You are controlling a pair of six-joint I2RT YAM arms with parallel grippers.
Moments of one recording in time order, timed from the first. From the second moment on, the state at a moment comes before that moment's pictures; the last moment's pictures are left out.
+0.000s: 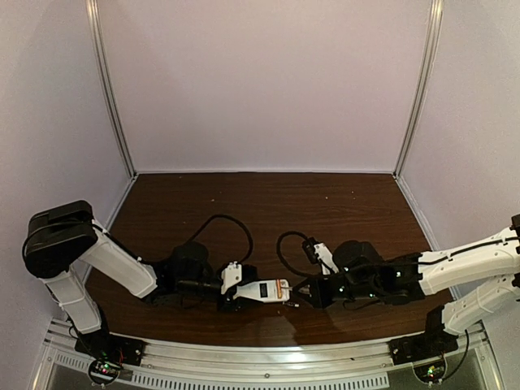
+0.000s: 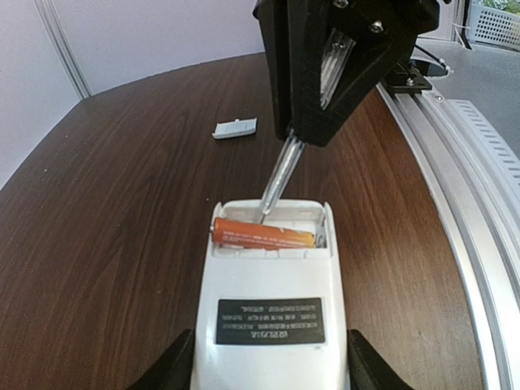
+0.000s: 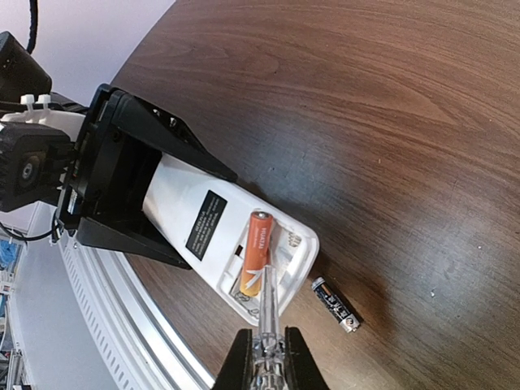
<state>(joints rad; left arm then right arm) -1.01 1.72 0.49 0.81 0.40 0.34 1.17 1.27 0.58 0.05 0.02 0.70</state>
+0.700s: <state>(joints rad) -1.01 1.72 0.49 0.84 0.36 0.34 1.19 1.28 0.61 0.01 0.09 0.68</state>
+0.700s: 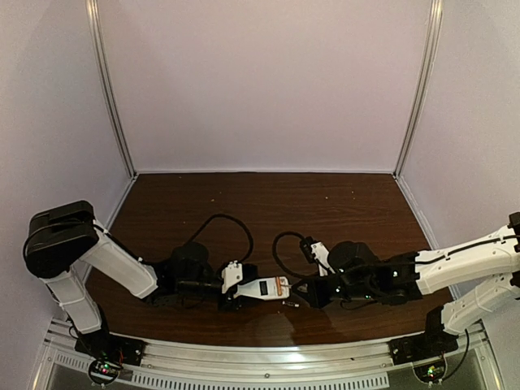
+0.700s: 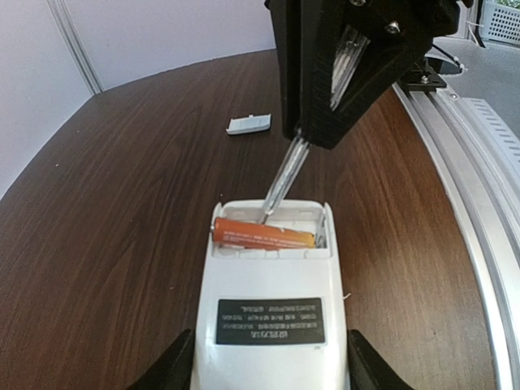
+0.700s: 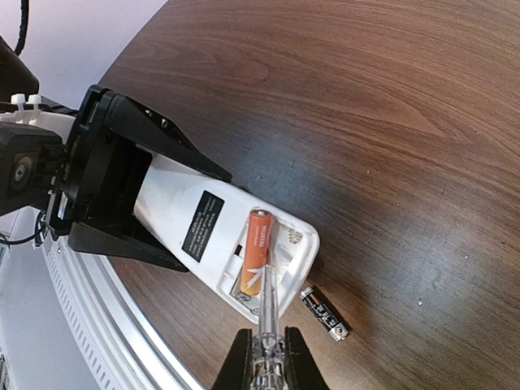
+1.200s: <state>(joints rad) -1.01 1.75 0.49 0.87 0.21 0.36 1.20 1.36 0.72 -0.11 0.16 0.66</state>
